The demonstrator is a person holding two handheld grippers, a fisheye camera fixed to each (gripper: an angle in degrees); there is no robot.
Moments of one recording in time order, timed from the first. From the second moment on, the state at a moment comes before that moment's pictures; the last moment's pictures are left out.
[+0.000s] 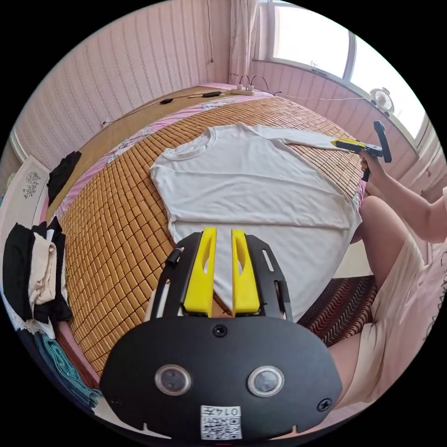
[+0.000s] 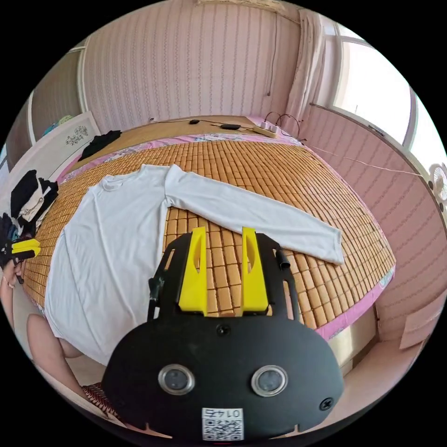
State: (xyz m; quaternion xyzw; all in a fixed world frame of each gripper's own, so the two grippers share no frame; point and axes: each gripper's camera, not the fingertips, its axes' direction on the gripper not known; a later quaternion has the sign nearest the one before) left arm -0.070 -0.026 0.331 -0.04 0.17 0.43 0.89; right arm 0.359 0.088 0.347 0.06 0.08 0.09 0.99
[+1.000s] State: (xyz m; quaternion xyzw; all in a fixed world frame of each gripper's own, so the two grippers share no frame) left arm 0.615 -0.027 0.392 -0.03 0.24 0.65 0.72; right arm 0.613 0.206 0.350 0.04 0.10 0.35 0.93
